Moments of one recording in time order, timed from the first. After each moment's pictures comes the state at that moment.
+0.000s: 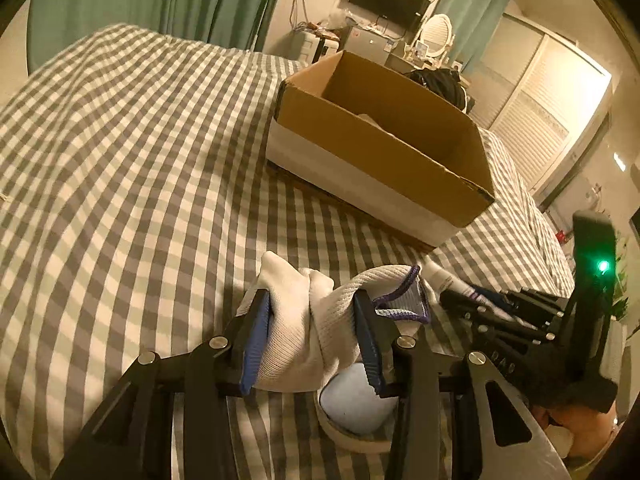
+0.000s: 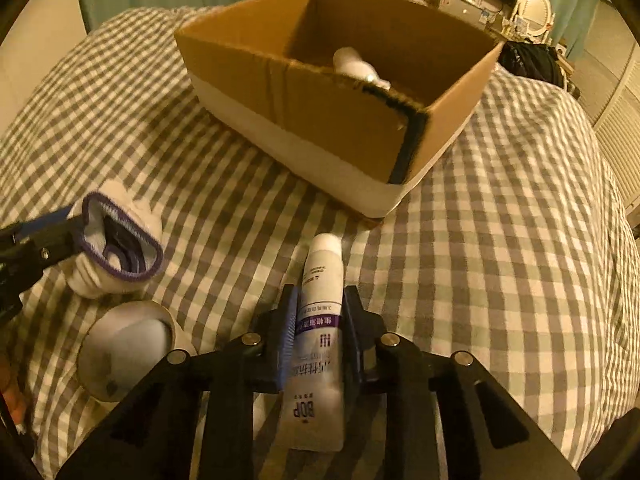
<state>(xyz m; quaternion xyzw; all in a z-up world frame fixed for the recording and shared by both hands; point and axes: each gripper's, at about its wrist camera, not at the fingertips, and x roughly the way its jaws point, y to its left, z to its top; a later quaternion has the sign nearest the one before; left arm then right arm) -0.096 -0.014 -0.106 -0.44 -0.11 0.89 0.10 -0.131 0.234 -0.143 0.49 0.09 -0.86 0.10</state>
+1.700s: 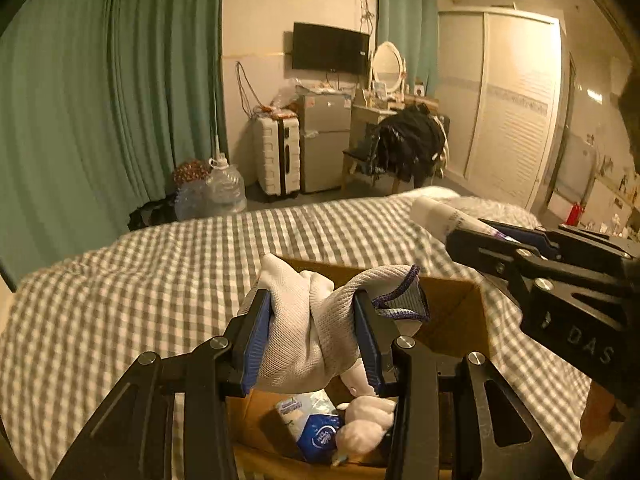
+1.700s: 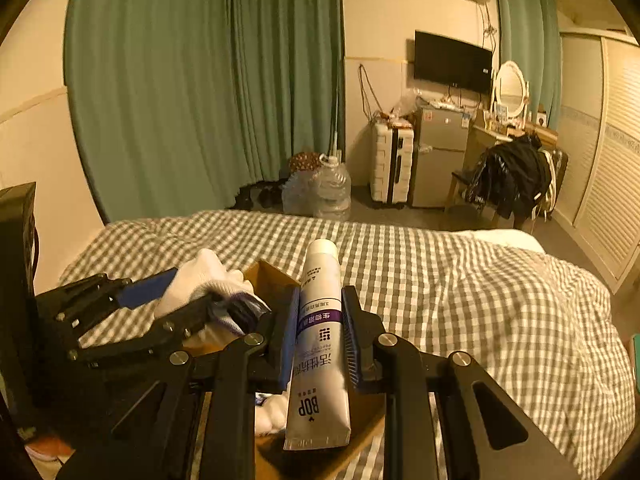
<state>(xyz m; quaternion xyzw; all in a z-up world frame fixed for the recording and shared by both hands) -0.300 0.080 -0.001 -0.31 0.03 0.94 0.12 -0.292 0.257 0.034 0.30 0.03 -0.94 0.13</state>
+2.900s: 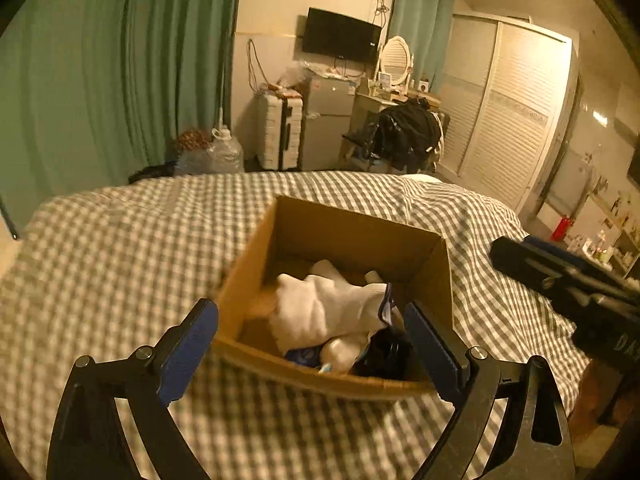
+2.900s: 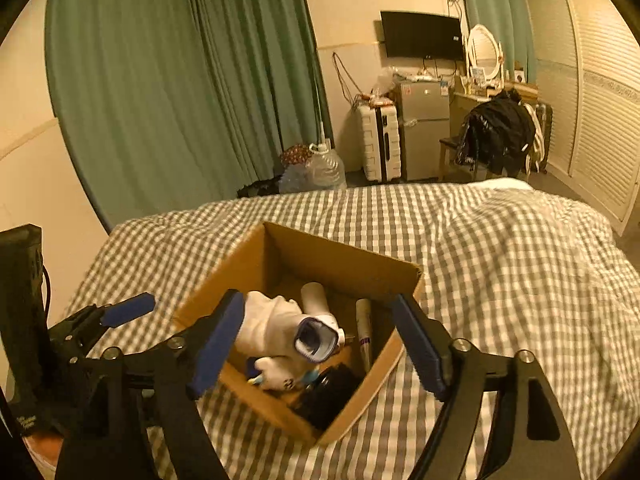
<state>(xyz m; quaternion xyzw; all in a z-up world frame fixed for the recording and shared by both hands) -0.204 0.045 0.017 -0.34 -0.01 0.93 0.11 -0.208 0.283 0.022 0.31 -0.05 -0.94 0.11</state>
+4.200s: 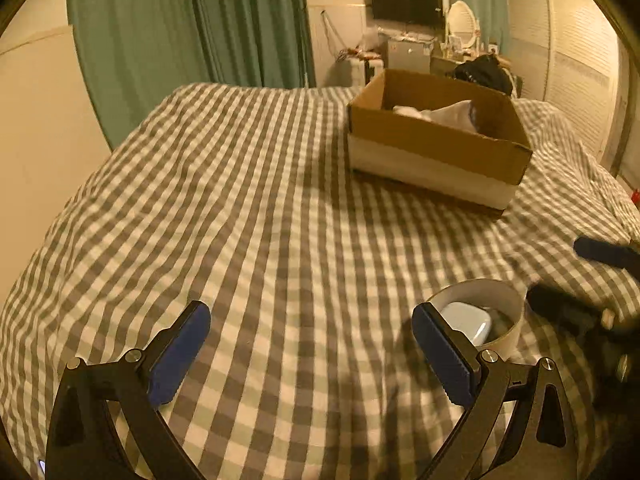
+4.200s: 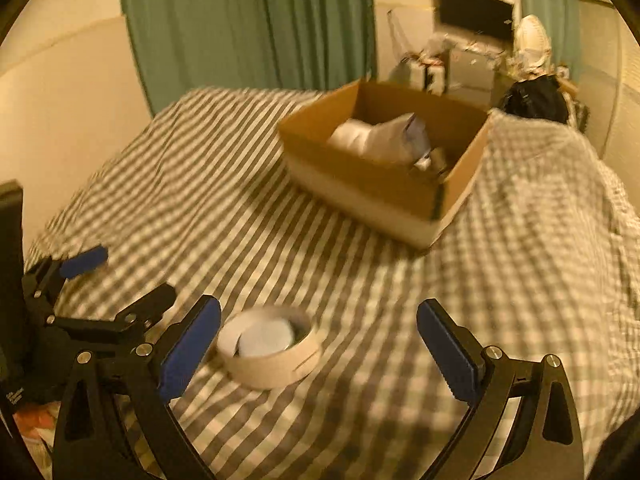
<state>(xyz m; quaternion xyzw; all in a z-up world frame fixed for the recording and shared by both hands) -0.034 -0.025 -0.094 -0.39 0.04 0.92 -0.05 -0.051 0.205 -0.091 0.39 0.02 -0.90 0.18</state>
